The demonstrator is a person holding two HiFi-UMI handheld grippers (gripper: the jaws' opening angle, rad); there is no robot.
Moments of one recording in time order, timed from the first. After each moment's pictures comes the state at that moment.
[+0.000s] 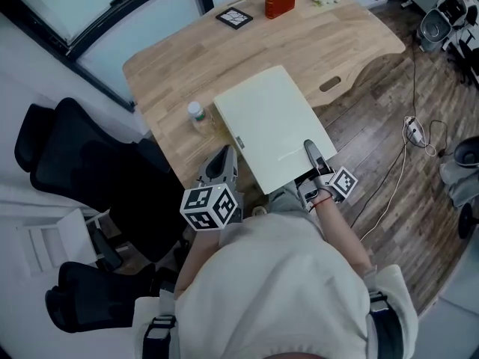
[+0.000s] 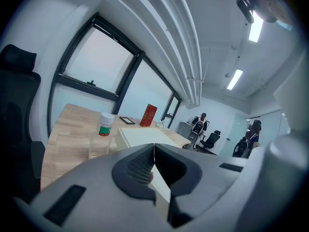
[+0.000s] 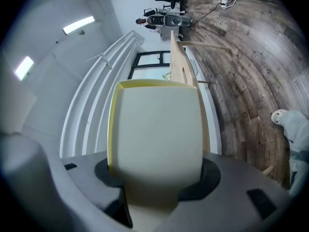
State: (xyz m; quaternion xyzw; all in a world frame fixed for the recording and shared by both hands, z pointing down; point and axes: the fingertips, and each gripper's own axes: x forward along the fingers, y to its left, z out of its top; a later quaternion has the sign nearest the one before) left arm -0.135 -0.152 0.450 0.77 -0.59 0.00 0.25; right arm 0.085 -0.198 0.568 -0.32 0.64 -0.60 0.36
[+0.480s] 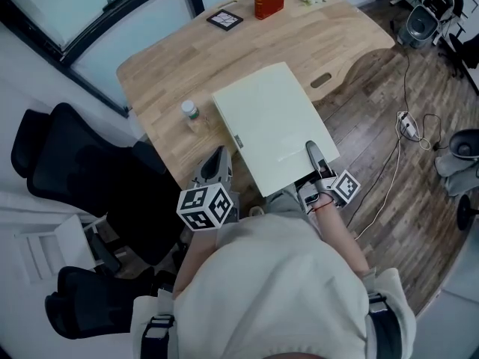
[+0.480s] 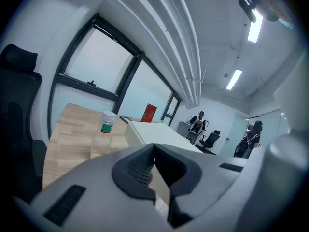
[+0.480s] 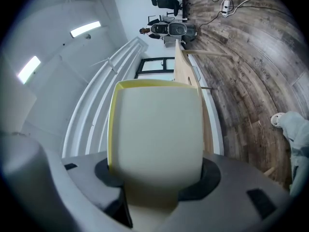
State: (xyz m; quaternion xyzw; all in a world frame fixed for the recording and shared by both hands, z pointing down) left arm -0.134 -0.138 0.454 0.77 -0.59 0.00 0.25; right arm 0.104 -0.167 0.535 -0.34 0.64 -0.58 0.38
